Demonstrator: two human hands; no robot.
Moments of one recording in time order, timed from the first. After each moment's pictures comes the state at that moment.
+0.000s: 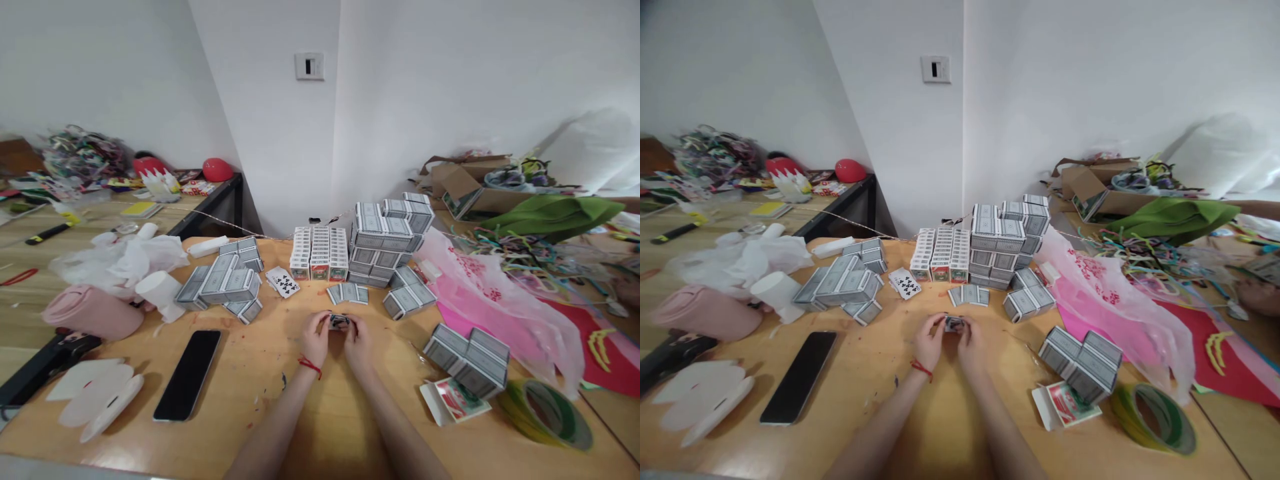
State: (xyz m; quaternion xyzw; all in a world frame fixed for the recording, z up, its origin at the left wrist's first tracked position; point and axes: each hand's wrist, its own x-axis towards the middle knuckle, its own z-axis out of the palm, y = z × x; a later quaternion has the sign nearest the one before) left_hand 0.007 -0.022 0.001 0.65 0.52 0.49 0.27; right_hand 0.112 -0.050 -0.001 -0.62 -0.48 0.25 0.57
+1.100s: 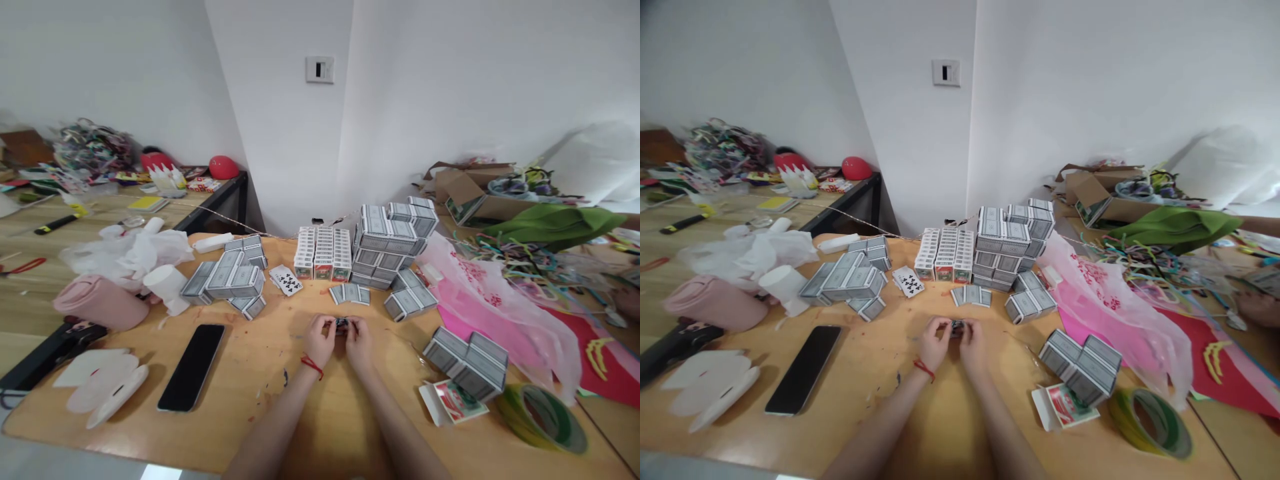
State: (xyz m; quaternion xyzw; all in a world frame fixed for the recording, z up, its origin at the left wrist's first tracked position) left_hand 0.009 -0.030 0.003 0.67 0.51 0.47 0.25; right_hand 0.115 -0.049 -0.003 -0.62 -0.49 0.27 0.55
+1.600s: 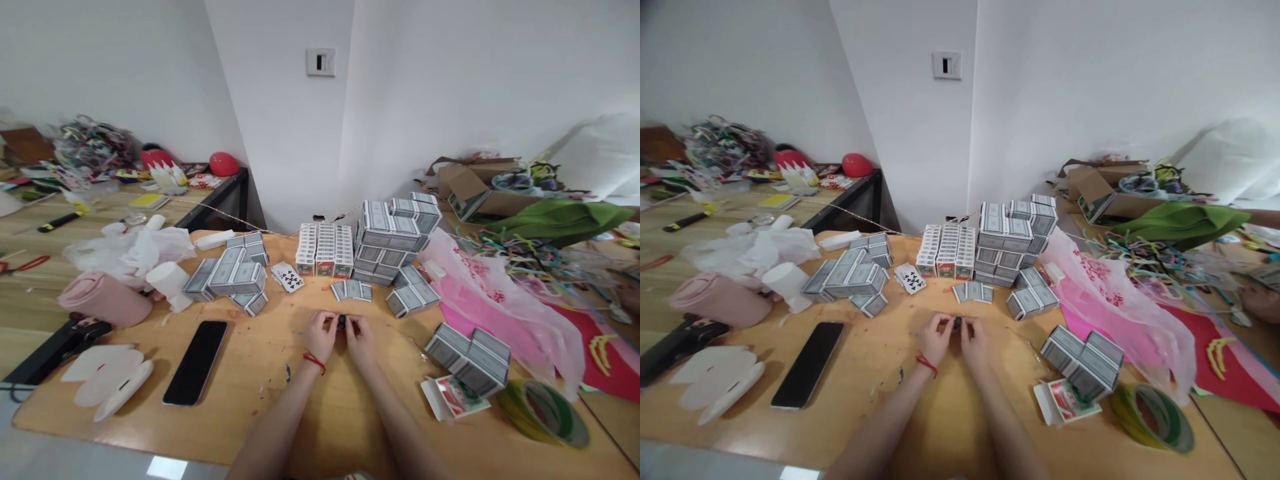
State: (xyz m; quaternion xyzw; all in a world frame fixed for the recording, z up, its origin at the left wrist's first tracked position) left_hand 0.009 -0.031 0.006 0.66 0.54 0.46 0.24; right_hand 0.120 -0.052 -0.006 -0.63 -0.53 0.23 0.51
